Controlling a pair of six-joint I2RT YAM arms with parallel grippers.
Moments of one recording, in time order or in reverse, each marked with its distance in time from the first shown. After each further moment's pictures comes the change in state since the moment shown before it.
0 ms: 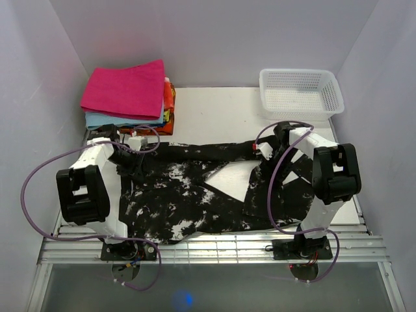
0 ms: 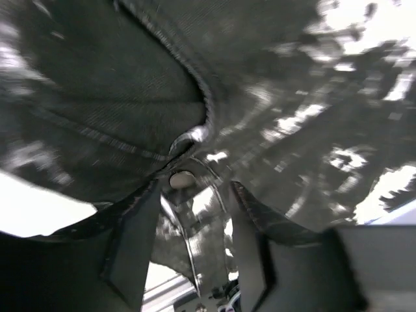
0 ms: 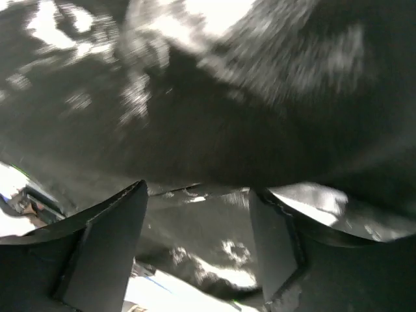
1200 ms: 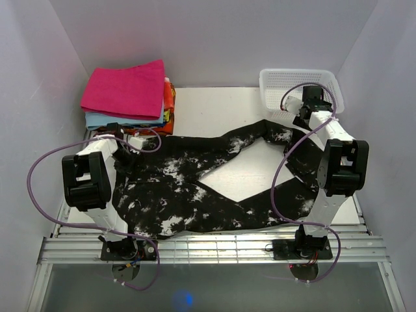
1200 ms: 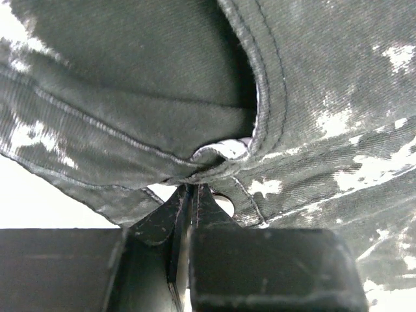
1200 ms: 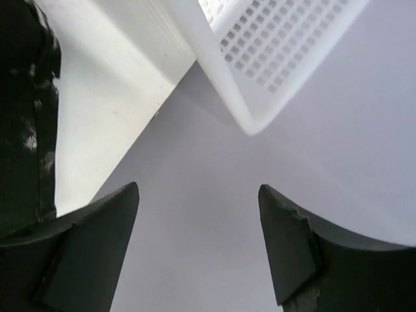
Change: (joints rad) left arm -0.014 0.189 -0.003 0.167 -0.241 0.091; right arm -0.195 0.116 0.271 0.670 0.650 -0.483
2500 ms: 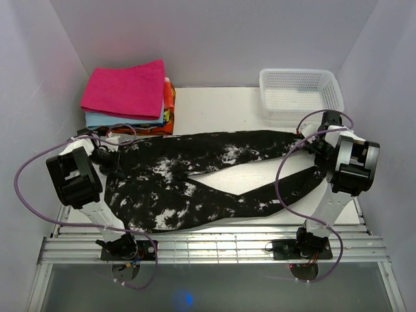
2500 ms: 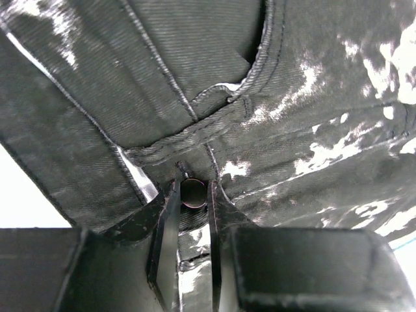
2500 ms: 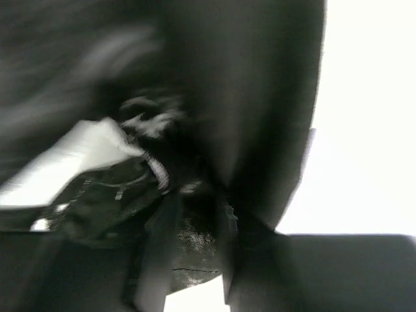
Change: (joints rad) left arm 0.280 0.071 0.059 -0.052 0.262 -0.014; right arm -0.224 0.032 -0.216 -0.098 -0.254 0.130
